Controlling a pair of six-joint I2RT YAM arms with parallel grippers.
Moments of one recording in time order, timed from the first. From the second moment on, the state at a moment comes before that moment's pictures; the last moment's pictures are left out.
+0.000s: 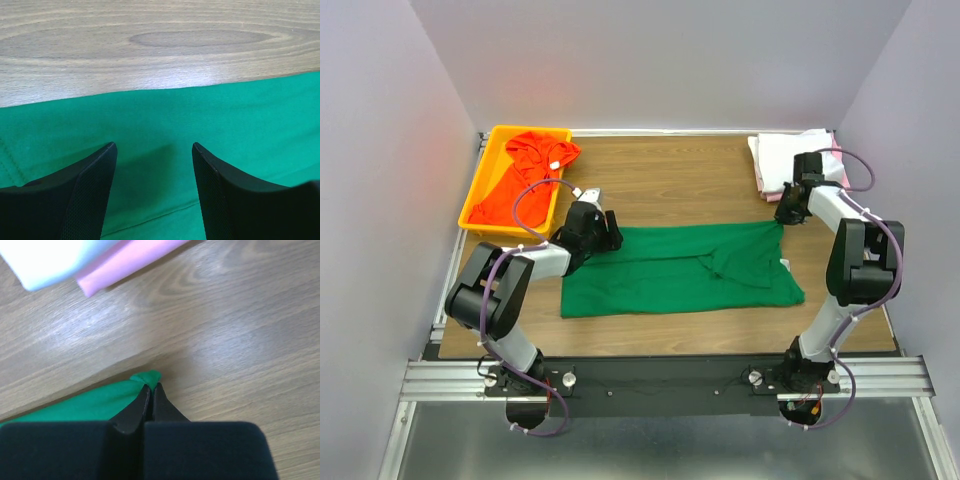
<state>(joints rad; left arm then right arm) -0.40 1.64 0.70 0.31 0.03 -0.44 -0.06 1.82 1.24 -0.47 0.11 0.29</state>
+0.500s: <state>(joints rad) -0.39 1.61 0.67 0.31 0.03 -0.45 -0.15 1.77 1.23 -0.47 -0.02 0.34</state>
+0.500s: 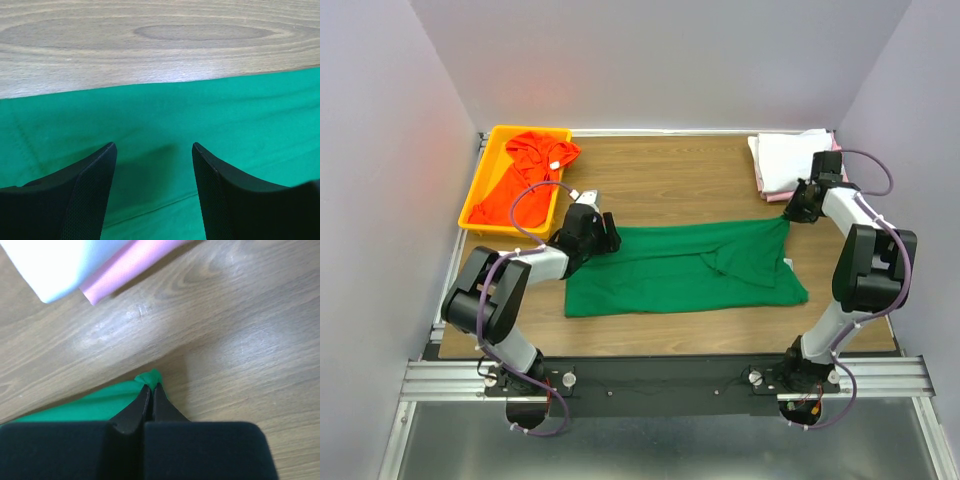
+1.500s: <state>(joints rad) -0.44 1.59 0.84 0.19 -0.03 -0.45 -0.25 1.74 1.17 -0.43 -0.04 0.35</state>
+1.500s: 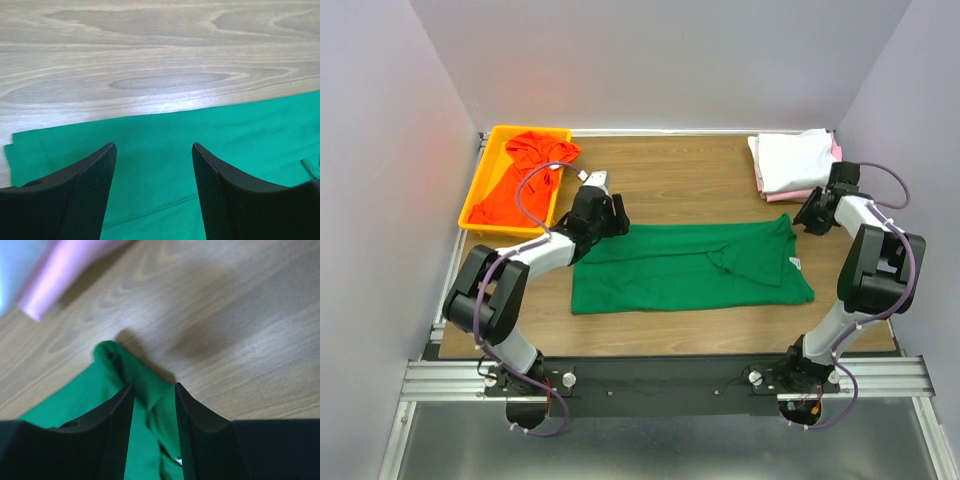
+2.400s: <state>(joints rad) -0.44 1.73 0.85 0.20 -0.03 -0.45 -0.29 1.80 1.10 -0.36 -0.15 0.34</state>
